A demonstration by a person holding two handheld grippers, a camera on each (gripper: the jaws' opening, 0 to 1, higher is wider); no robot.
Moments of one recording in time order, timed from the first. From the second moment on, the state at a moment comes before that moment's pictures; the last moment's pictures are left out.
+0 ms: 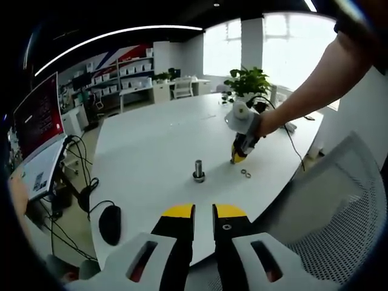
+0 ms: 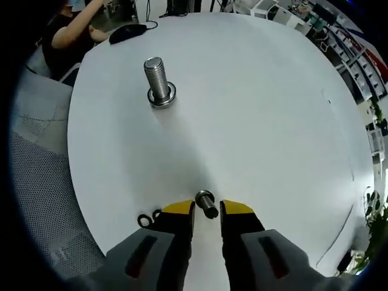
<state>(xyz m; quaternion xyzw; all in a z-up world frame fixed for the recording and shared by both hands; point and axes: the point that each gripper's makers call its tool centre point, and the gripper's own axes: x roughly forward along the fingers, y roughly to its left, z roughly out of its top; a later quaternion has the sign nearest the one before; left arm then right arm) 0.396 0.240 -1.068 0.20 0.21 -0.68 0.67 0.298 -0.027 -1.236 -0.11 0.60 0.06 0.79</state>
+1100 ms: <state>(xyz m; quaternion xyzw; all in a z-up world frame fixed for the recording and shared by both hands) 0.392 0.243 -1.069 0.21 0.21 -0.69 0.66 0.258 0.033 -1.232 -0.06 0.61 0.04 0.79</state>
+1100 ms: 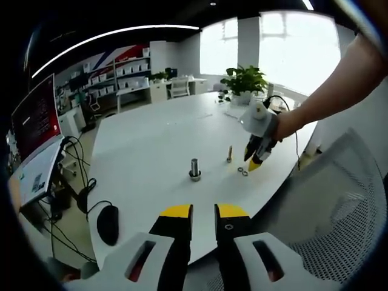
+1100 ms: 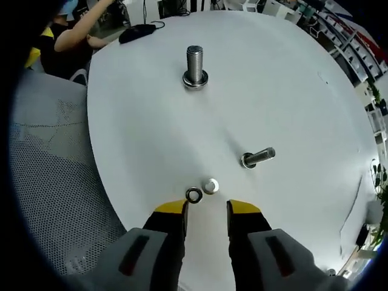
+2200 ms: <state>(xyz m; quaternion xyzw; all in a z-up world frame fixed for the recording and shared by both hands) 0.390 0.241 -1.060 0.20 0.20 -0.70 0.66 0.259 0.040 -1.245 -0.05 0.66 0.03 0.75</state>
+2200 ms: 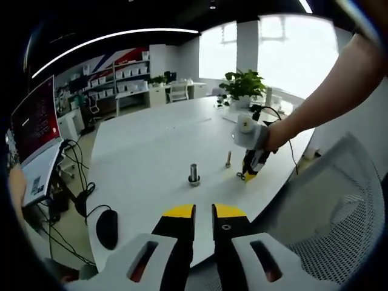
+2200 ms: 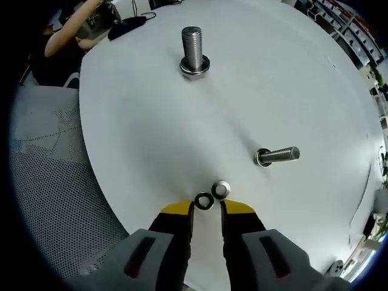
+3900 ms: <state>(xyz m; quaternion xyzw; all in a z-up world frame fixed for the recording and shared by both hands) 0.389 0.239 -1.064 0.20 0.21 -0.70 0.66 0.259 0.038 -1.241 0.06 0.59 -0.07 0.80</state>
